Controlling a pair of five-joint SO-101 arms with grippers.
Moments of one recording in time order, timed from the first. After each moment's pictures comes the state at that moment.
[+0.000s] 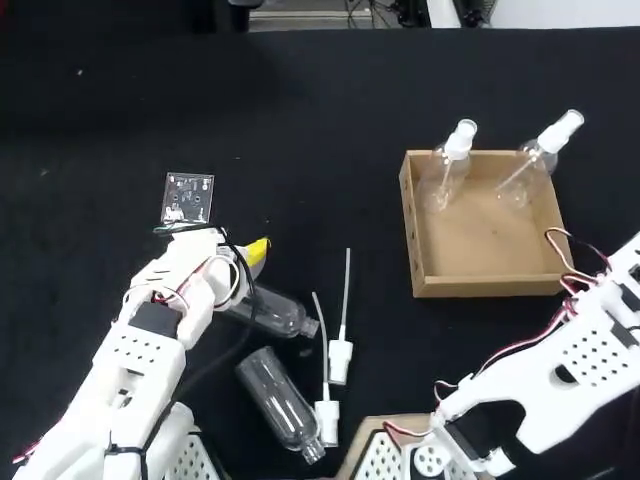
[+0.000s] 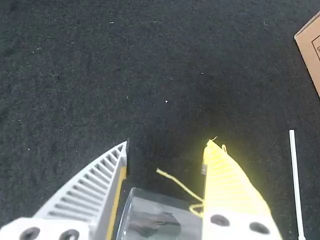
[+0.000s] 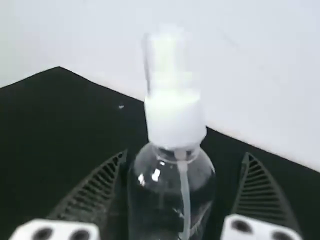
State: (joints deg) left arm 10.1 -50.8 74.2 23.3 7.7; right arm 54.7 39.6 10.9 -34.2 3.6
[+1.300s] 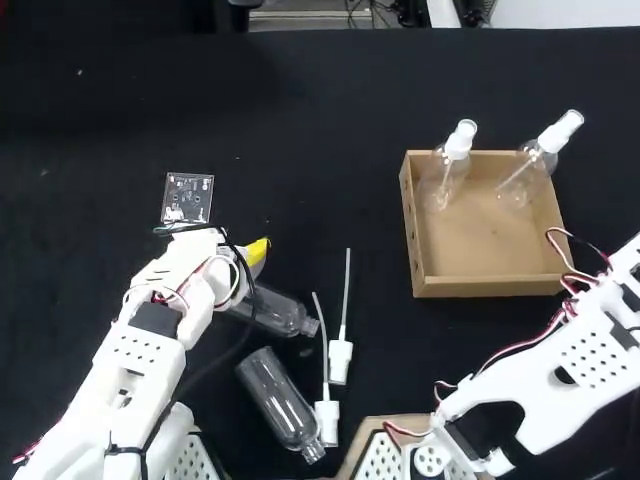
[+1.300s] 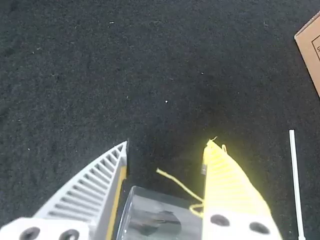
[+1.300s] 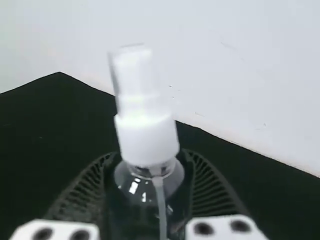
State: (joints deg) left arm 10.1 -50.8 74.2 23.3 7.7; right arm 54.7 38.9 12.3 -34.4 3.6
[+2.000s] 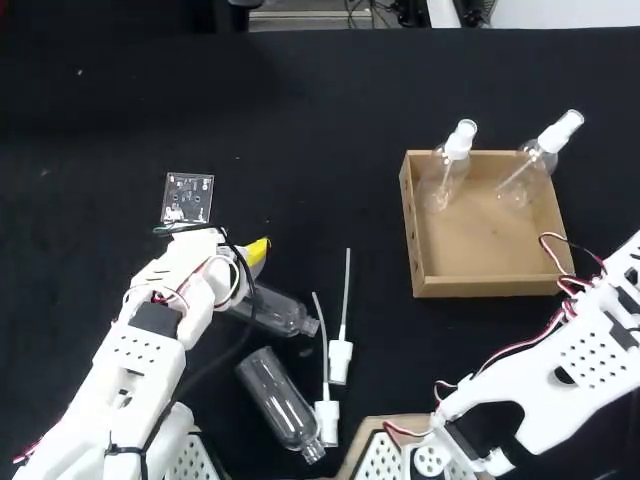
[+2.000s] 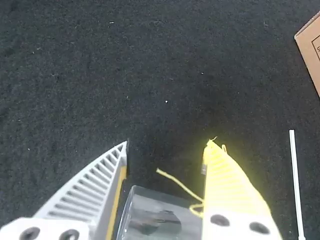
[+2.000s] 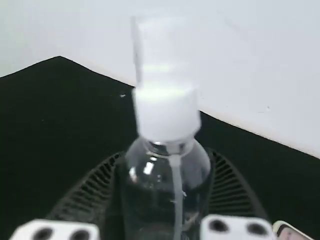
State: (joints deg) left arm 10.1 -50.8 74.2 23.3 7.7; right arm 54.5 38.2 14.6 -34.2 3.6
